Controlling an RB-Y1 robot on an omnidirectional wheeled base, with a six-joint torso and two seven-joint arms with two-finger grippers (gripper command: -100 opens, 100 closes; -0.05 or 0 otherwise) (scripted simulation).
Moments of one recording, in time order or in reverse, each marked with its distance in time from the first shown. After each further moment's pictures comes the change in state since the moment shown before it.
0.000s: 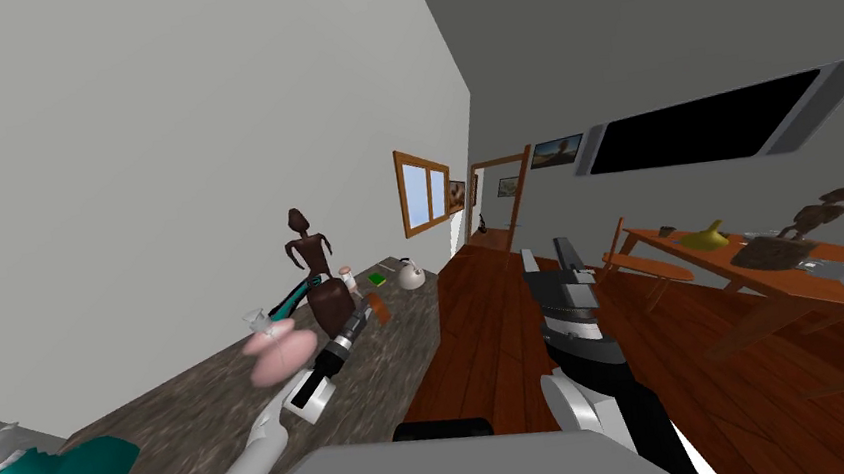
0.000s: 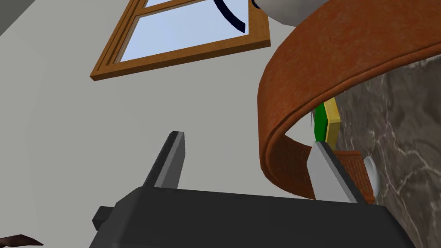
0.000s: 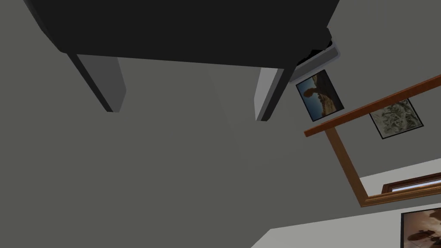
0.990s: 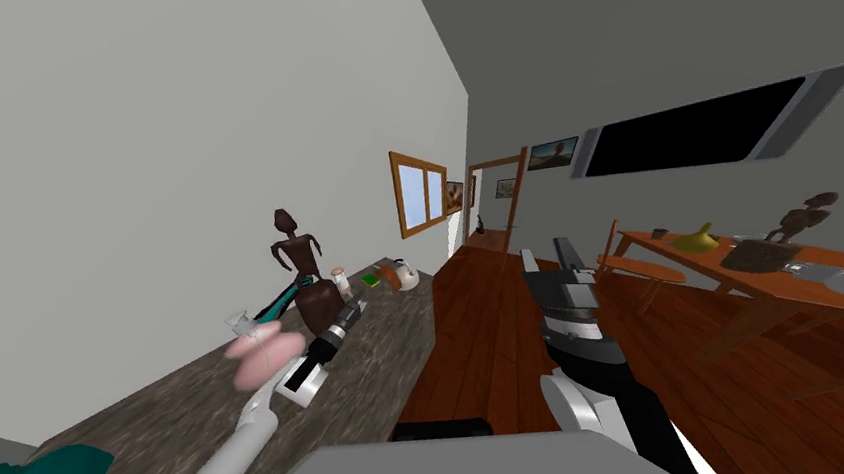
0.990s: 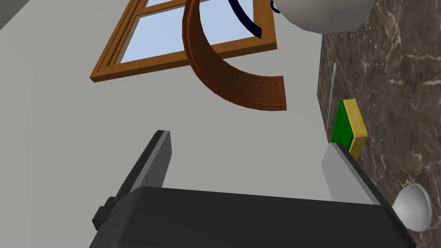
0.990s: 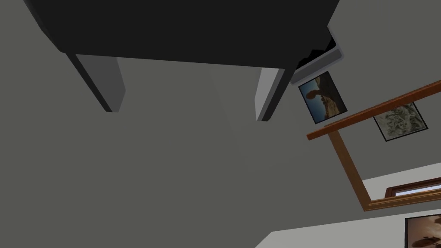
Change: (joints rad) left arm -0.023 0.097 0.006 -0.072 0.023 0.087 0.085; right arm 0.000 0.000 0.000 0.000 0.000 0.000 0.000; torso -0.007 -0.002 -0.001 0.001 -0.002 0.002
